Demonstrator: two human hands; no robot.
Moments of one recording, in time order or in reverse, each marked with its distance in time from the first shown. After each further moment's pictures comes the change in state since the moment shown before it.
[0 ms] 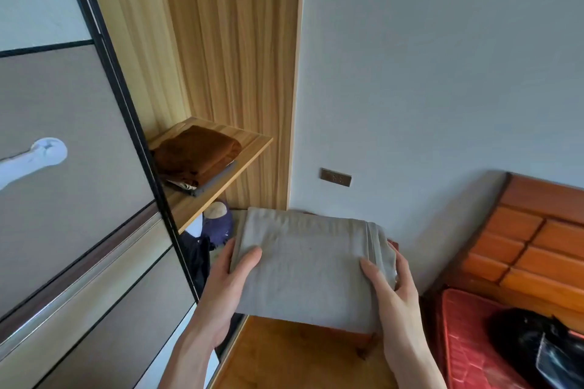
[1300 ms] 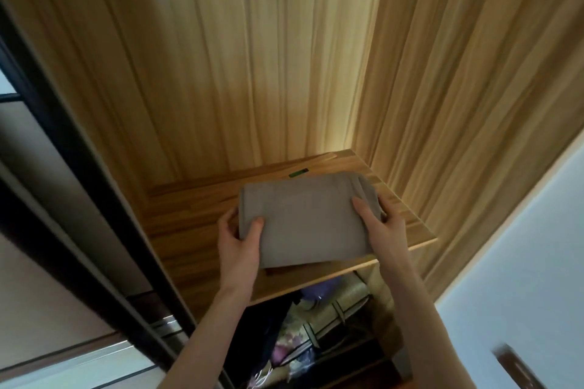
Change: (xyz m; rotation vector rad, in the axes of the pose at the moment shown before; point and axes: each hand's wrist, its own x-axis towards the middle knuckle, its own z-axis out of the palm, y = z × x) left_hand 0.378 0.086 -0.073 -0.136 1.190 0.217; right_hand 0.458 -0.022 0.429 -0.143 -0.929 -0.117
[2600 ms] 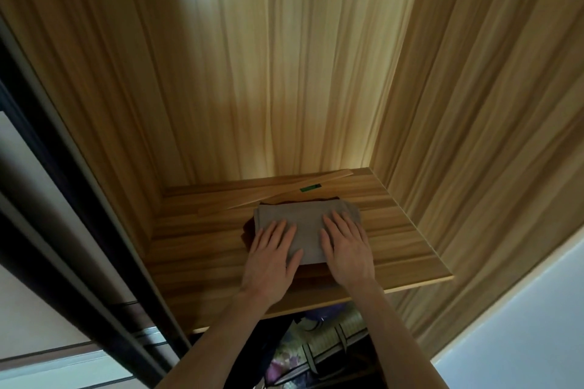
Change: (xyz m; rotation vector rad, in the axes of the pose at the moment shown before) left_hand 0.063 -0.083 0.045 1.408 -0.246 0.696; right_hand 0.084 0.107 0.041 -1.137 -0.148 -0.672
